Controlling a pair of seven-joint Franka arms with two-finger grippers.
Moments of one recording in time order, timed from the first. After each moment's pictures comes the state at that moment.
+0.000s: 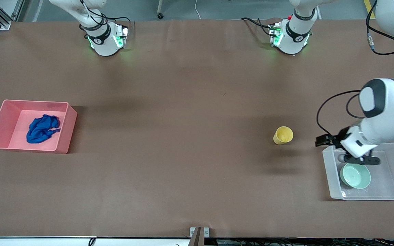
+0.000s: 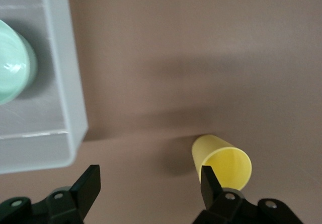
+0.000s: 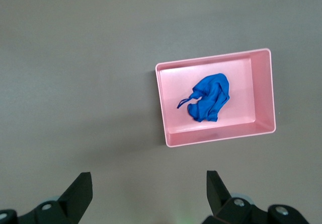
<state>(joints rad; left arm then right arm) 0.21 0.39 -0.28 -1.76 -0.02 2.09 0.05 -0.10 -0.04 -0.07 -1.49 -0.02 1.46 0.01</state>
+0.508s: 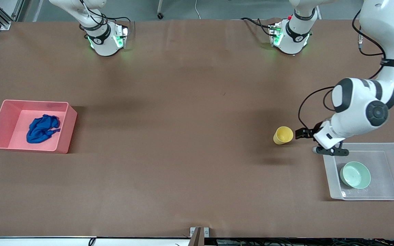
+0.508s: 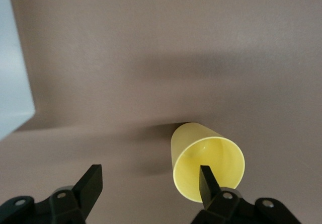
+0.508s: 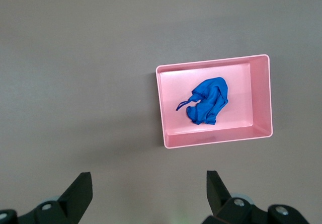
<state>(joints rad) 0.19 0.38 -0.31 -1.97 -0.02 2.27 -0.01 -0.09 -0.04 -0.07 -1.48 -0.02 1.45 -0.01</state>
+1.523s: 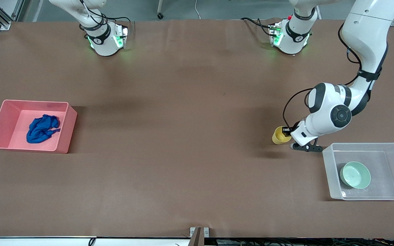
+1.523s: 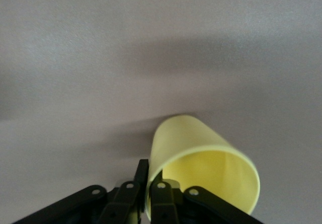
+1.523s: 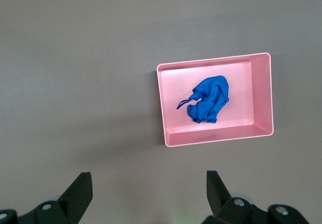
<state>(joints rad) 0.14 0.45 -0.31 -2.01 0.05 2.36 -0.07 -0.09 -0.04 -0.07 -1.48 -0.02 1.45 -0.01</state>
